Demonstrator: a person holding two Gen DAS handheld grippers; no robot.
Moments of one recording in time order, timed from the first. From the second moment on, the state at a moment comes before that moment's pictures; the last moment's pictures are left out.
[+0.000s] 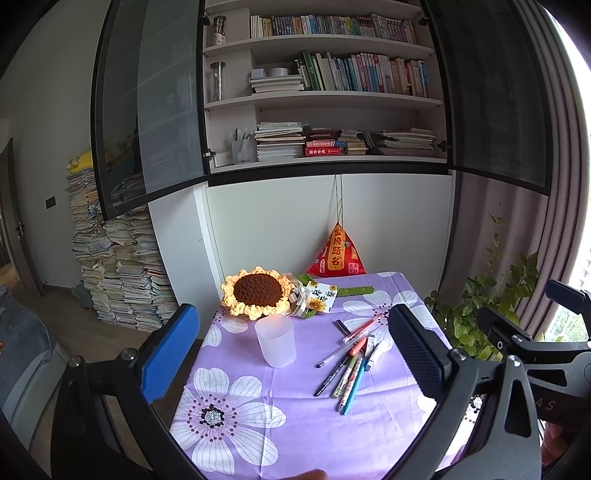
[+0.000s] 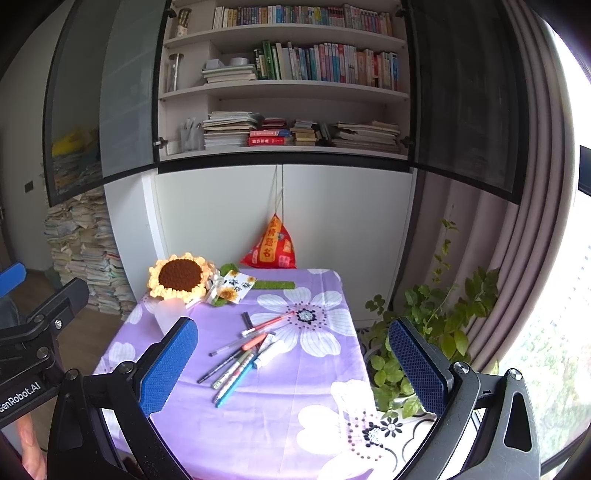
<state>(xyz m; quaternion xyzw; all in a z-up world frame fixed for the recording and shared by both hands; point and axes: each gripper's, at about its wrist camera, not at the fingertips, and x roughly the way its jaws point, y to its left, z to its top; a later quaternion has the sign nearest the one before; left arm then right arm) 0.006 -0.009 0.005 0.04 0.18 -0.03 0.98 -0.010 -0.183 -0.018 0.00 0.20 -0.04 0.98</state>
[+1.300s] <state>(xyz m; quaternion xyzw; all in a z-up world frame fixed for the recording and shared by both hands) 0.024 0.014 -0.017 0.02 0.19 -0.06 0.98 -0.012 -0.171 -0.006 0.00 0.15 -0.04 0.99</state>
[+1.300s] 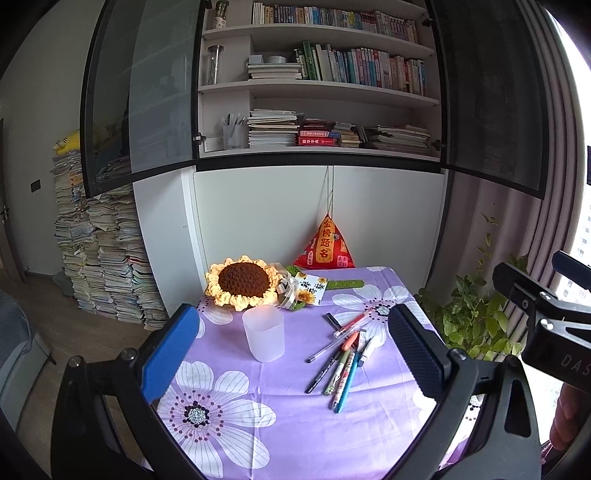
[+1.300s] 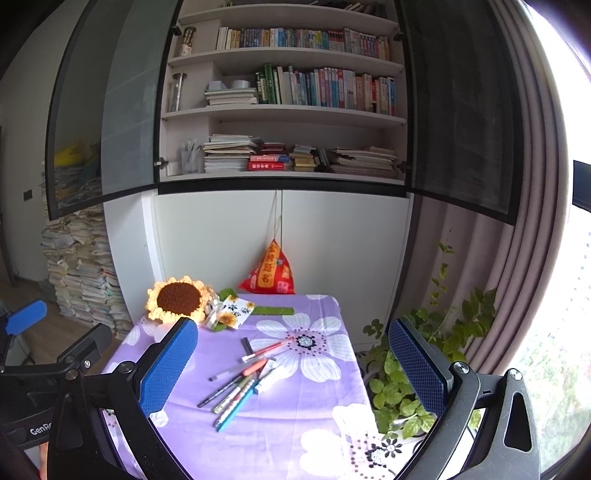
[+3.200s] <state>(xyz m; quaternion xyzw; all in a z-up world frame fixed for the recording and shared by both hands) 0.167 0.003 -0.179 0.06 0.42 -0.22 0.88 0.149 -0.190 -0.192 0.13 0.43 0.02 0.90</state>
